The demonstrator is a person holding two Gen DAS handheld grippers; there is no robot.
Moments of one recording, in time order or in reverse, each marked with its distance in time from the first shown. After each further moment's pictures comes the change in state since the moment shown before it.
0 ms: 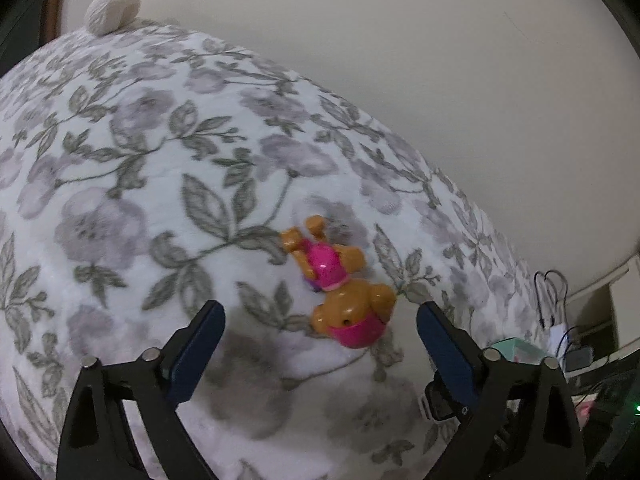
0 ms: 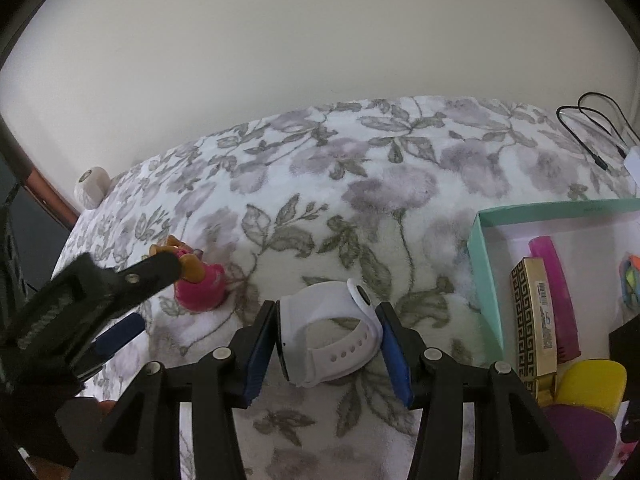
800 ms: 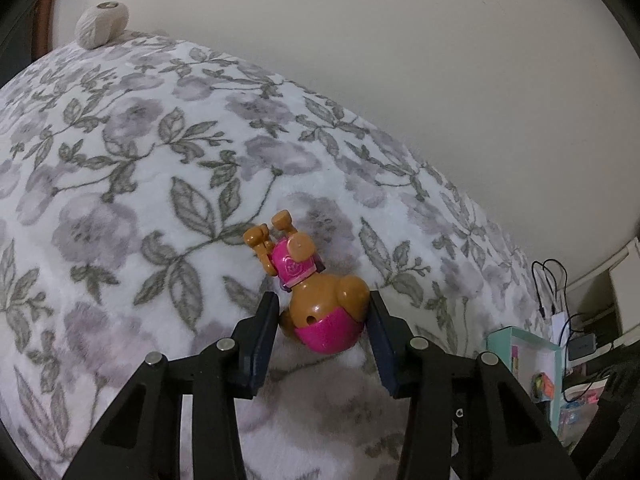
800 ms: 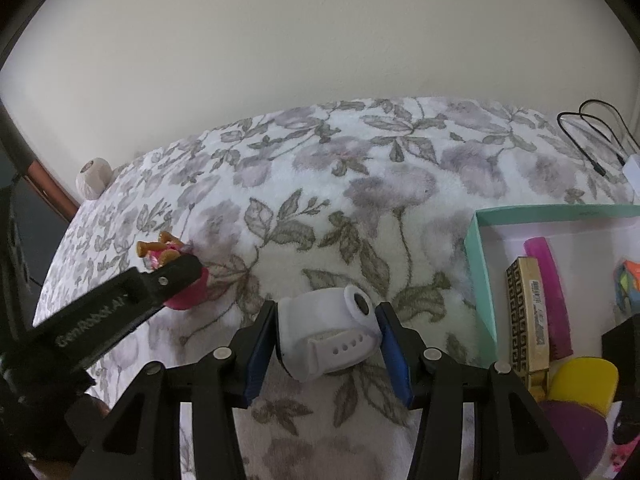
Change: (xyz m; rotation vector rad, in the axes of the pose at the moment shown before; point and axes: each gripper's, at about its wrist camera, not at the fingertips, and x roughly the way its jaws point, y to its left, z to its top) left arm -0.009 -0.003 -0.006 0.021 -0.009 -0.018; right arm -0.008 0.005 -0.004 -0.036 0.012 -0.023
